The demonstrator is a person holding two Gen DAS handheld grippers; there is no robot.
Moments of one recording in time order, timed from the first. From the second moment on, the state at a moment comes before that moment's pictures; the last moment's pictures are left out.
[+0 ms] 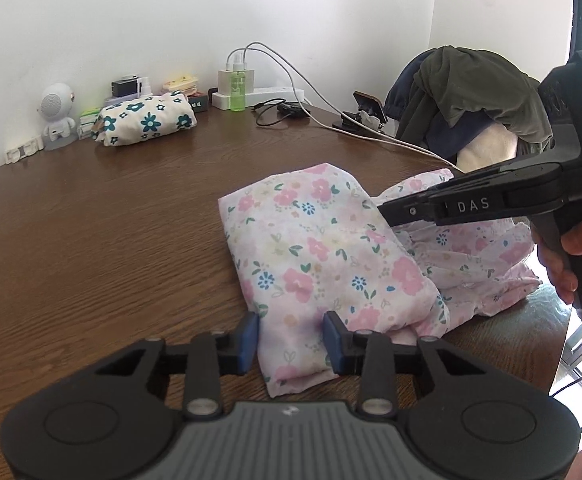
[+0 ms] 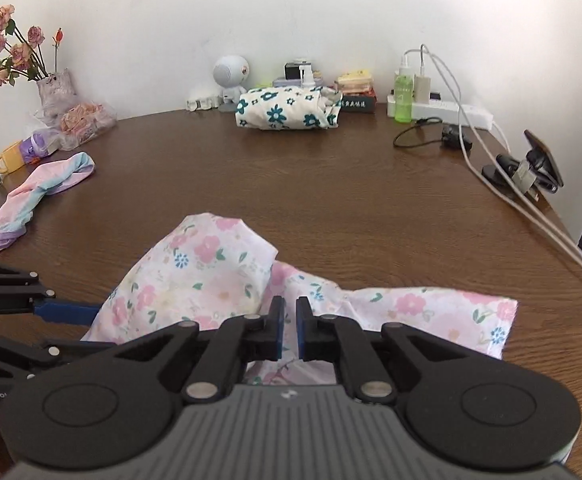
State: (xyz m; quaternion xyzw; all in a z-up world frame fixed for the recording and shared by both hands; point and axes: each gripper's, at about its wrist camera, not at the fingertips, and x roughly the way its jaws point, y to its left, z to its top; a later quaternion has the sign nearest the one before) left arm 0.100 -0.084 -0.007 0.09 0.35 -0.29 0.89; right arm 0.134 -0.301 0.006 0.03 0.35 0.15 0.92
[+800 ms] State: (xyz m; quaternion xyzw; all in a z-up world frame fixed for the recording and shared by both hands) left arm 0.115 -0.063 -0.005 0.00 0.37 -0.28 0.89; right arm 0.116 -0.281 -0.007 -0.02 0.37 0.23 0.90
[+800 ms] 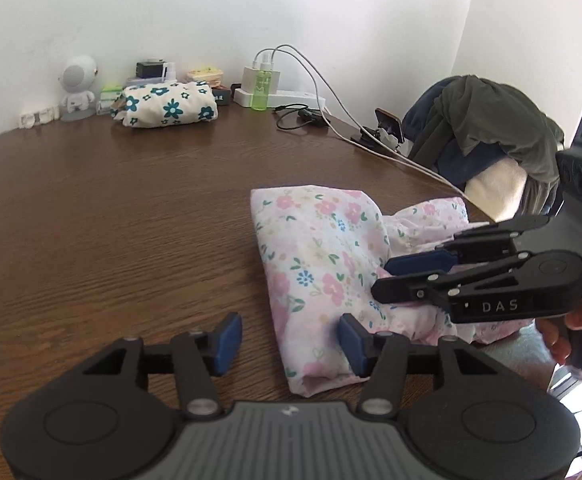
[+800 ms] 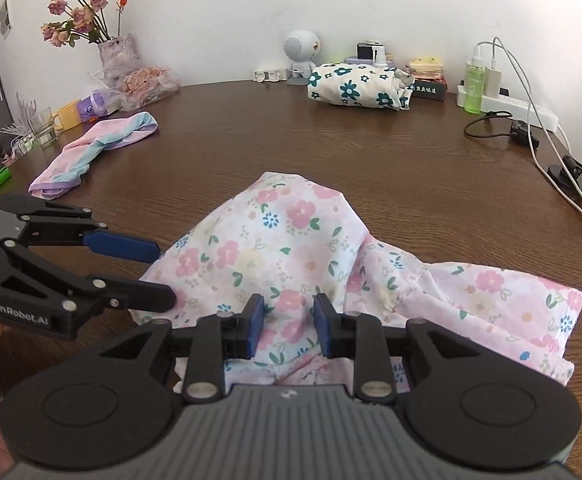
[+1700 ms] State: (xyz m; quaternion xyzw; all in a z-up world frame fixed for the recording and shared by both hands) left arm 0.129 -0.034 -0.004 -0.16 0.36 -0.24 0.89; right arm 0.127 -0.260 -0.012 0.01 0.36 0.26 0.90
